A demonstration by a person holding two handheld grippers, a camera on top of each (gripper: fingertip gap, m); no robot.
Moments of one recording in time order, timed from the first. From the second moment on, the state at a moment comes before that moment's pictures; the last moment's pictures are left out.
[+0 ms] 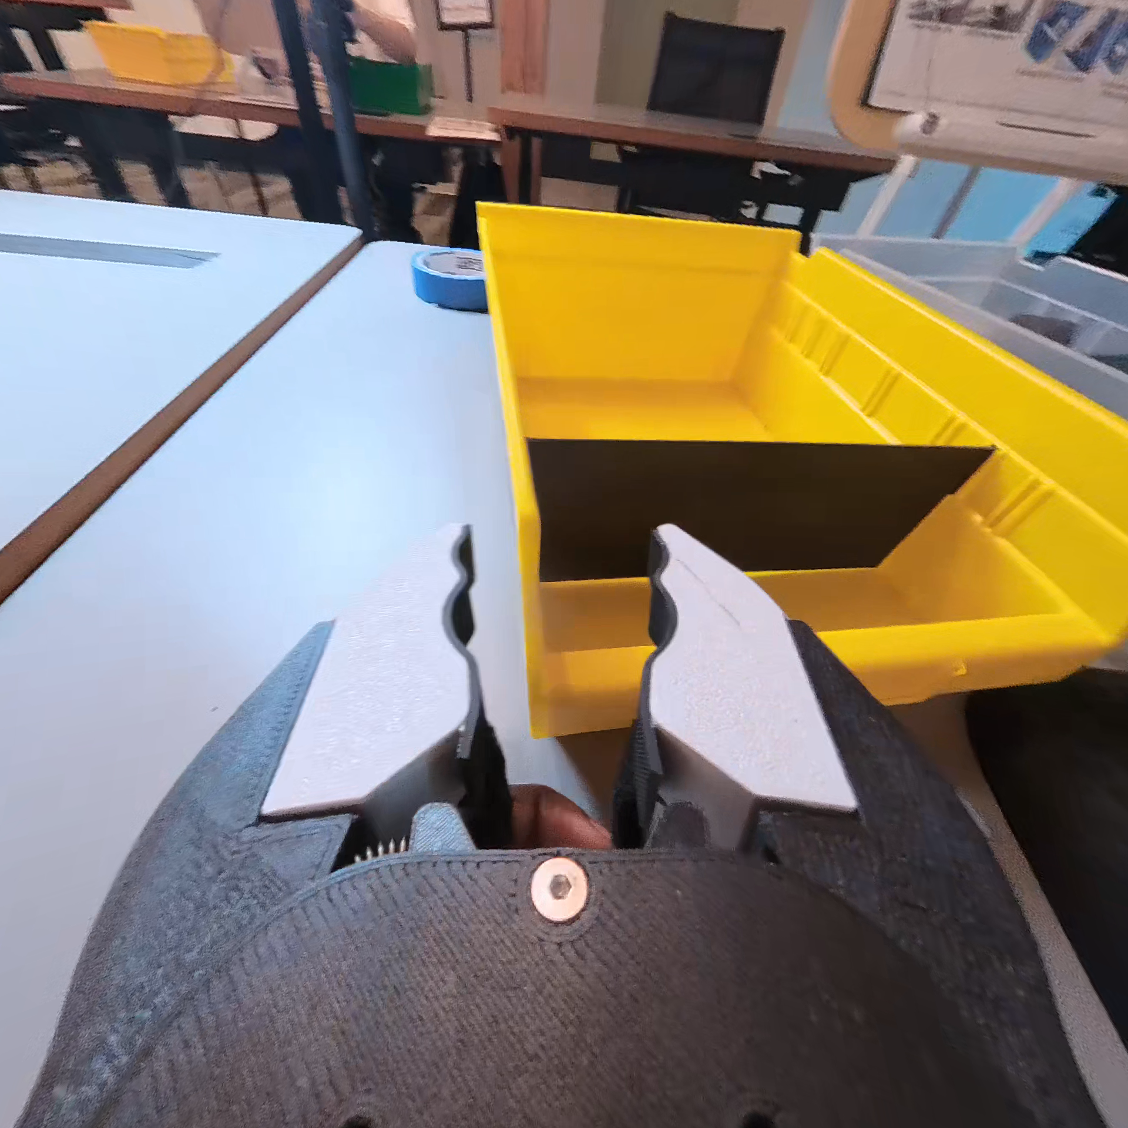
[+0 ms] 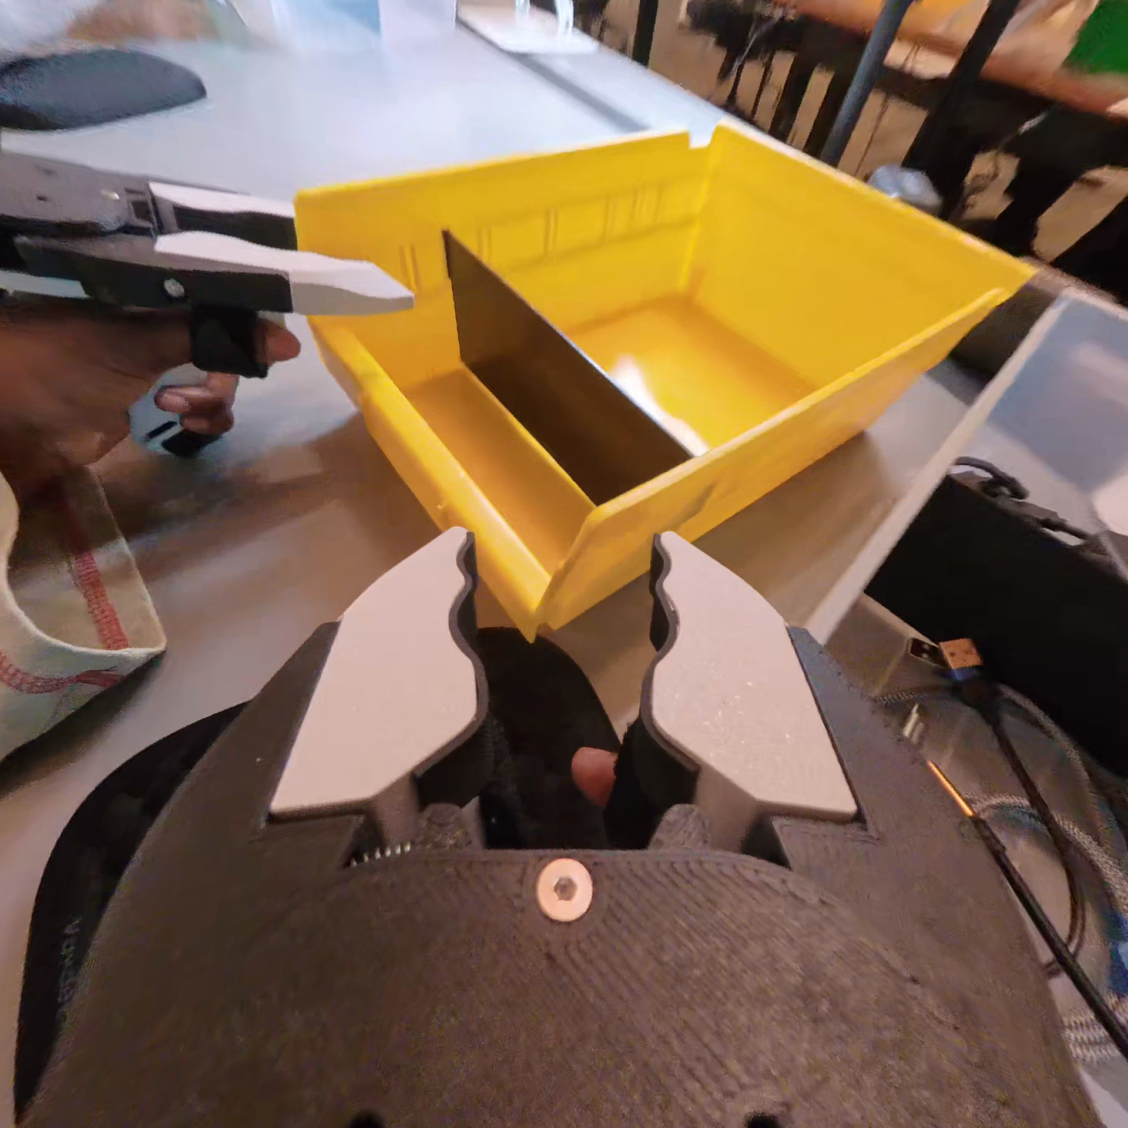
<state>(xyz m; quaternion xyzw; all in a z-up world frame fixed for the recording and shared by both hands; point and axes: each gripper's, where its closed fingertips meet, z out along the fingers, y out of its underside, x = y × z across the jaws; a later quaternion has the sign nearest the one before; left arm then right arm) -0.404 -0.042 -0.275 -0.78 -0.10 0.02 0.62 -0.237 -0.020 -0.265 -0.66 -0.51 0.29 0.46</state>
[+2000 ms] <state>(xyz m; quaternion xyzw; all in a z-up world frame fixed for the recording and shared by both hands) 0.120 0.066 -0.250 -0.73 0.27 -0.30 0.55 0.302 0.087 -0.267 -0.70 -0.26 -0.17 0.64</state>
